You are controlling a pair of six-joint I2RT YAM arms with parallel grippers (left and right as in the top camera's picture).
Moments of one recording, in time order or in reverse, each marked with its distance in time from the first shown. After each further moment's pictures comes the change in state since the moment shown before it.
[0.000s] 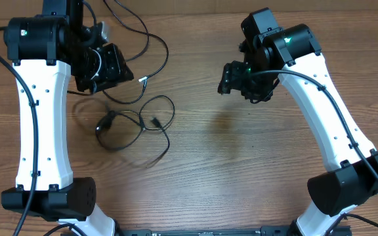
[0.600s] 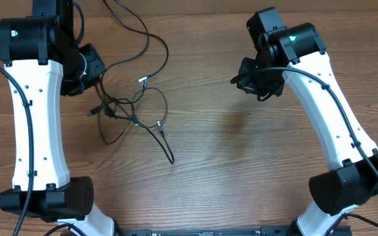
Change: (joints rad) left arm 0.040 0.000 0.000 0.002 -0.221 -0.188; right arm -0.021 0.000 0.000 -0.011 0.169 0.114
